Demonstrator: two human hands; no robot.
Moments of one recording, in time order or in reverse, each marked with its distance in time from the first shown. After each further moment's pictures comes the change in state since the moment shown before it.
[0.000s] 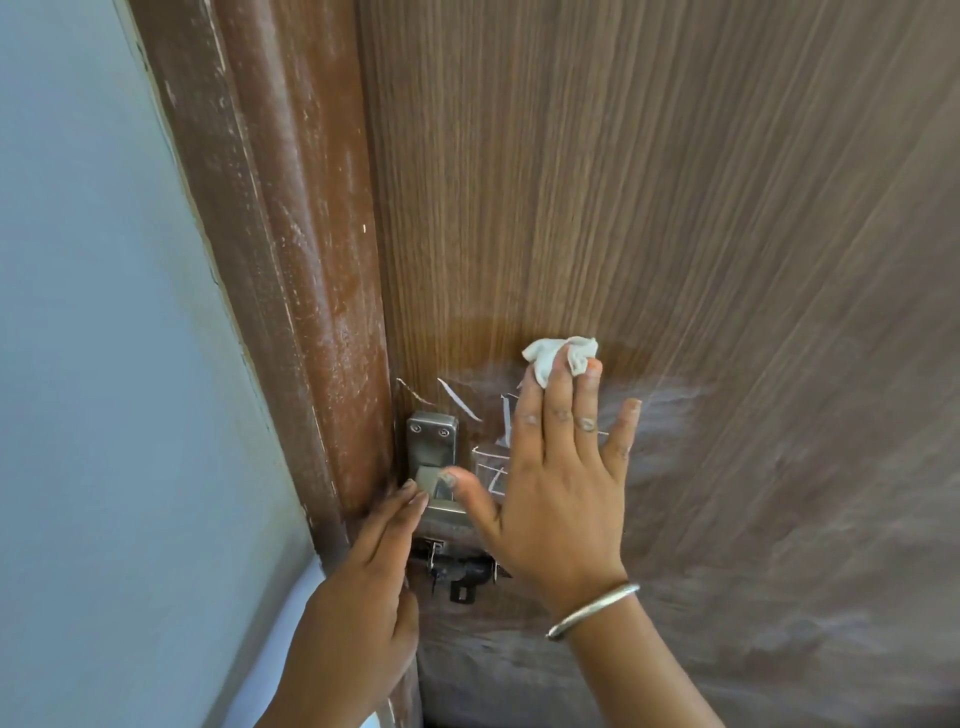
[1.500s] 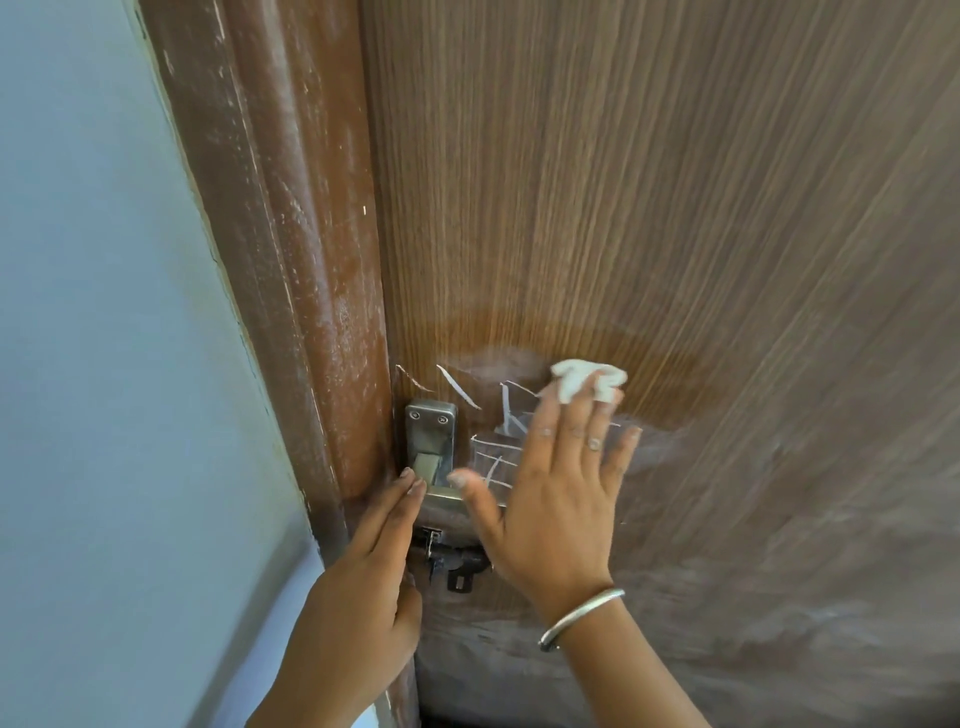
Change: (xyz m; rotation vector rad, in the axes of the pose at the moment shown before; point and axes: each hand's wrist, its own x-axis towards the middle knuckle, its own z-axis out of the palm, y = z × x) left_hand -0.004 -0.002 0.003 -0.014 -0.015 0.038; right_hand -0.021 0.000 0.013 0.054 -0.112 0.121
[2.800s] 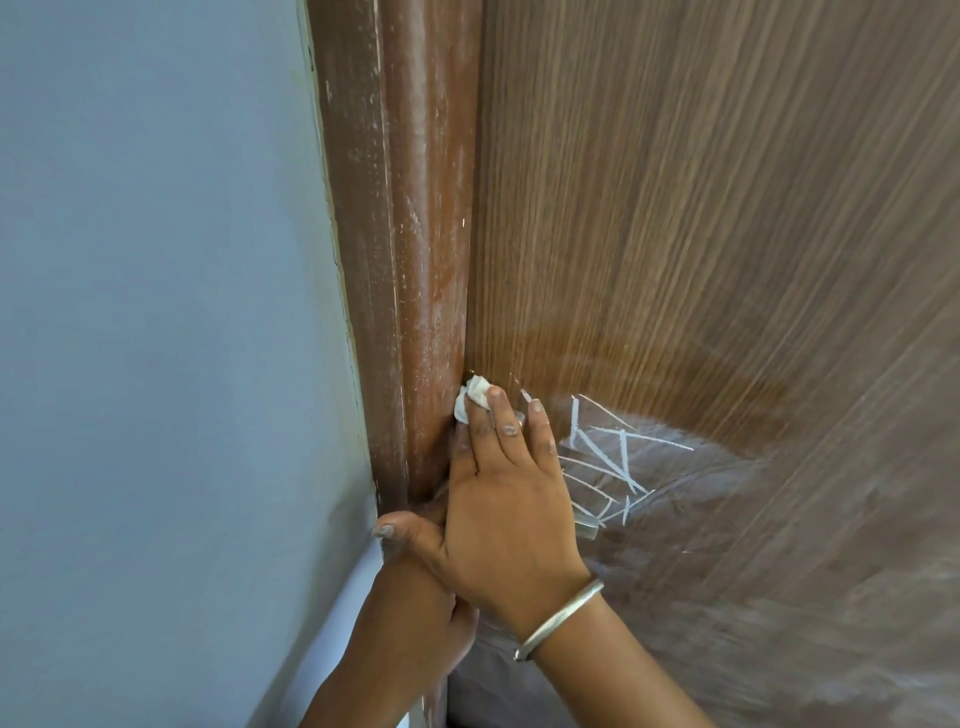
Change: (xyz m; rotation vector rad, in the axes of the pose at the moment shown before) left_hand -0.001 0.002 0.005 -0.150 -0.015 -0.352; right_hand 0.013 -0.068 -0.029 0.034 -0.388 -0.459
